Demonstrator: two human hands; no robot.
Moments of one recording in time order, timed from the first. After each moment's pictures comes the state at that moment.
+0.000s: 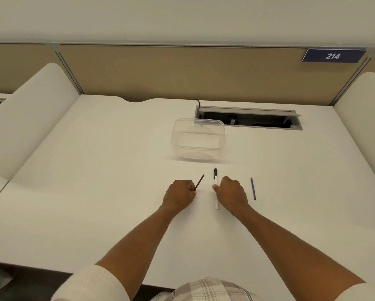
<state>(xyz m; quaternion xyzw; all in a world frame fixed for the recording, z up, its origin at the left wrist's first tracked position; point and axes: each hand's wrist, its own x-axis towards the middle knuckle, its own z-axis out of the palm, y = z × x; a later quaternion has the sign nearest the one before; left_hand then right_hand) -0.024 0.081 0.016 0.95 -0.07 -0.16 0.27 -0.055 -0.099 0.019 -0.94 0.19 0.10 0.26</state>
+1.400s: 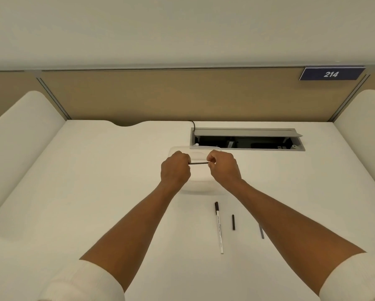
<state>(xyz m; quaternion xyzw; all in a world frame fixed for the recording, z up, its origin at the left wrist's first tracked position) 0.141 0.043 0.100 0.99 -0.12 0.00 0.12 0.109 -0.116 0.087 -0.94 0.09 -0.08 0.31</state>
